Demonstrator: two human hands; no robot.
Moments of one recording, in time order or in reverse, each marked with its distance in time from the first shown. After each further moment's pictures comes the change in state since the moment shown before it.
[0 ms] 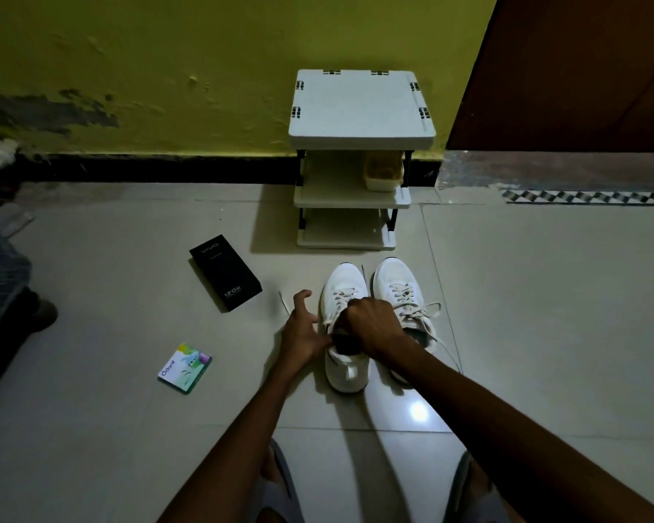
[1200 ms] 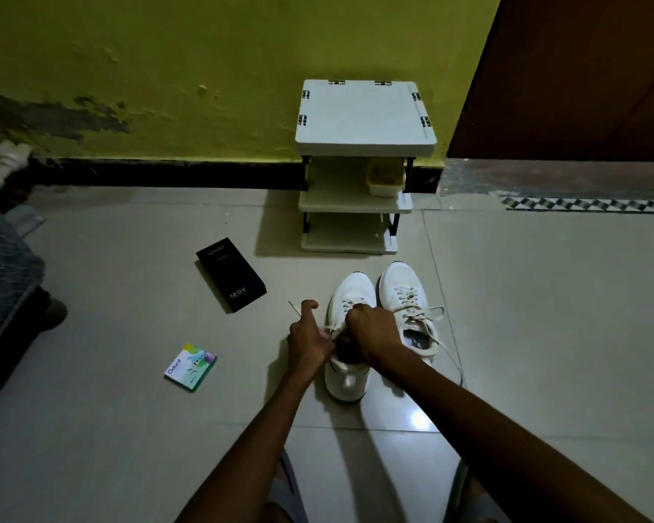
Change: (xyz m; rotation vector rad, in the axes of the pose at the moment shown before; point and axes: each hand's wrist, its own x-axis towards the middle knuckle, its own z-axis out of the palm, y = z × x) left_hand -0.015 0.007 0.009 0.038 0.115 -0.123; right_hand -0.015 -0.023 -0.019 0.041 -0.122 0.164
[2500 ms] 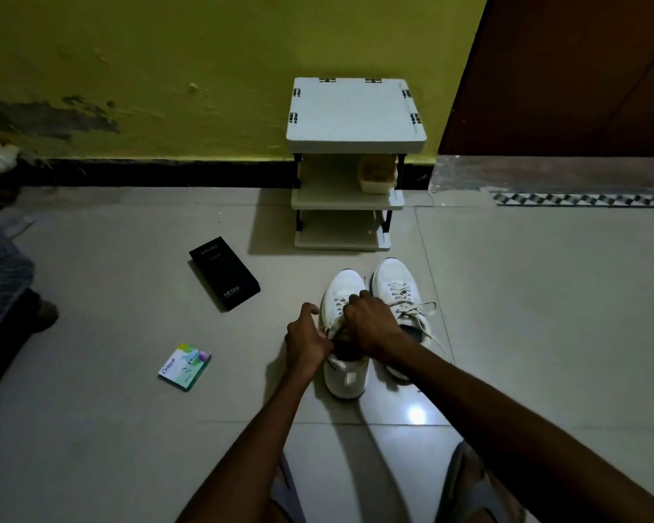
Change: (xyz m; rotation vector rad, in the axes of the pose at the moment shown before) left_hand -0.006 -0.001 0.008 0.035 0.021 0.019; right_hand 0.000 0.013 -0.006 -0.051 0.019 -0.110
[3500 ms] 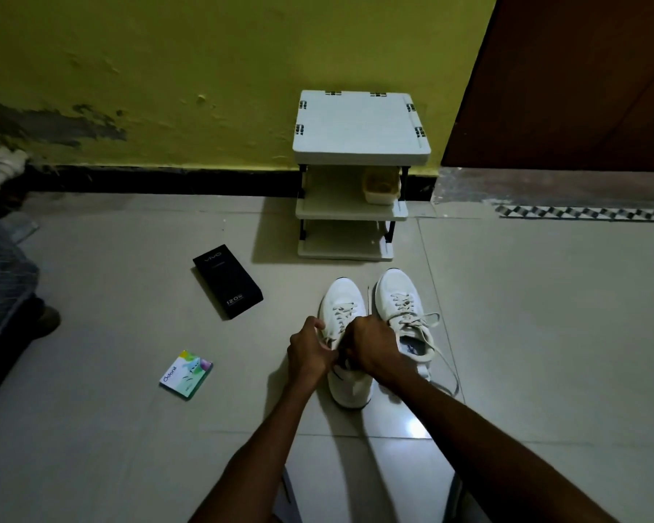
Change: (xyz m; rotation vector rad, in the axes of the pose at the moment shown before) left_hand -0.004 0.003 -0.005 -0.016 -0.036 -0.020; right_hand 0.000 -0.010 0.018 0.296 -0.050 0.264
